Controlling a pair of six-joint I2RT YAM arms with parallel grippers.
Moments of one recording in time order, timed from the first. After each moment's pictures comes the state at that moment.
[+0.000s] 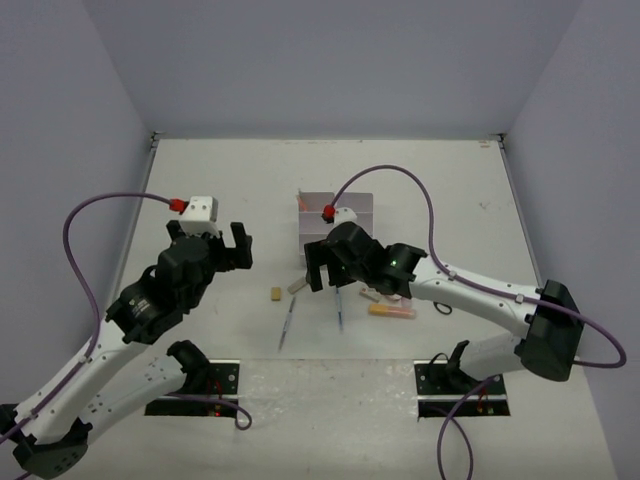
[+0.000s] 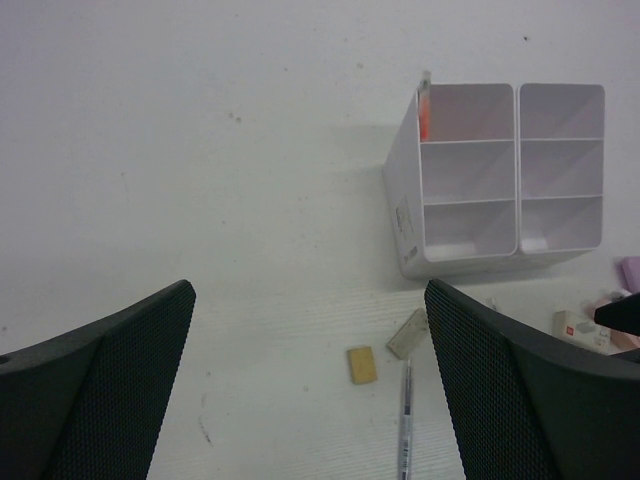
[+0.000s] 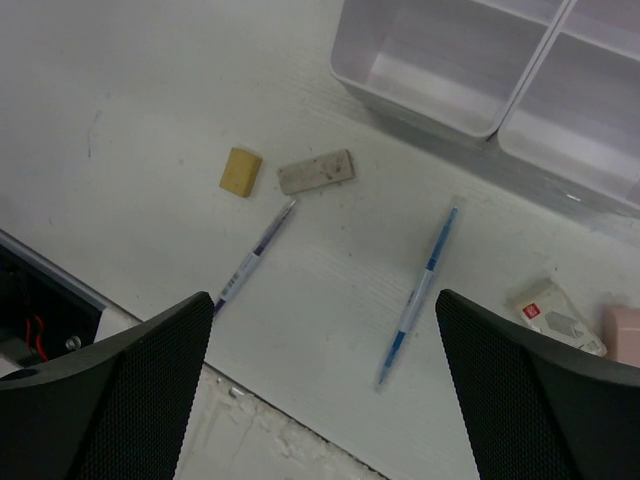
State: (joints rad) left arm -0.72 0.67 0.86 -0.60 -0.54 -0.35; right arm 1.01 1.38 1.07 -0.48 0.19 0.61
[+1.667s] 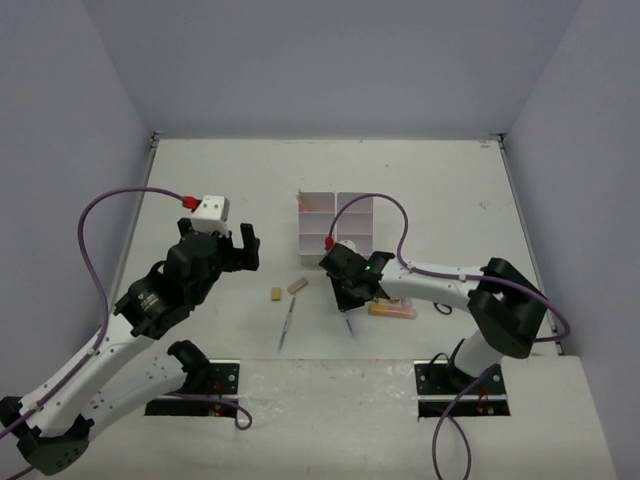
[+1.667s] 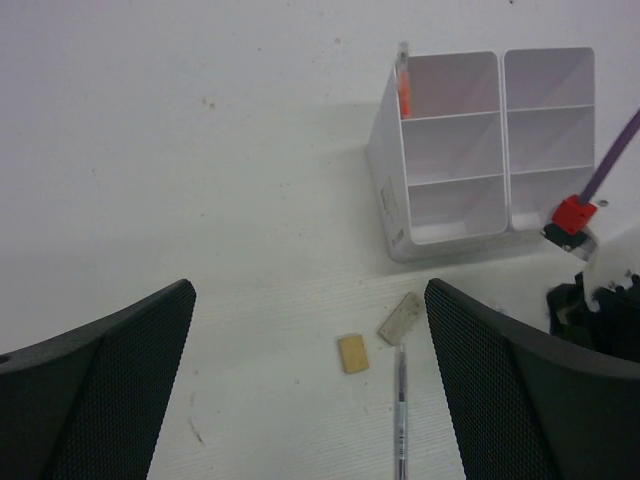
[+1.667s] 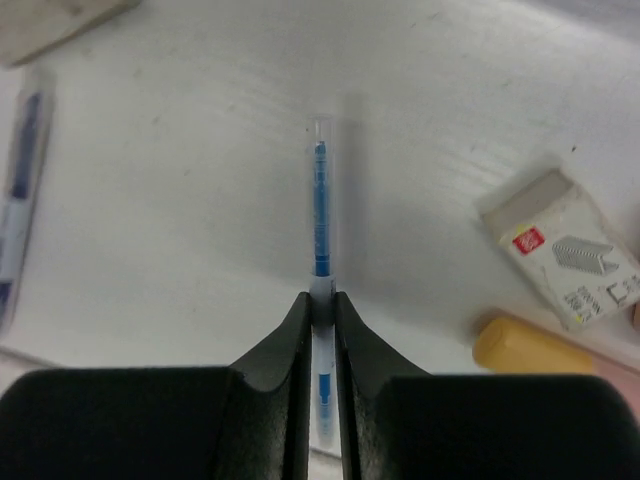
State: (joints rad) left arm -0.72 0.71 0.85 -0.58 -0.47 -0.33; right arm 0.97 1.64 0.96 -0.55 0.12 0.69
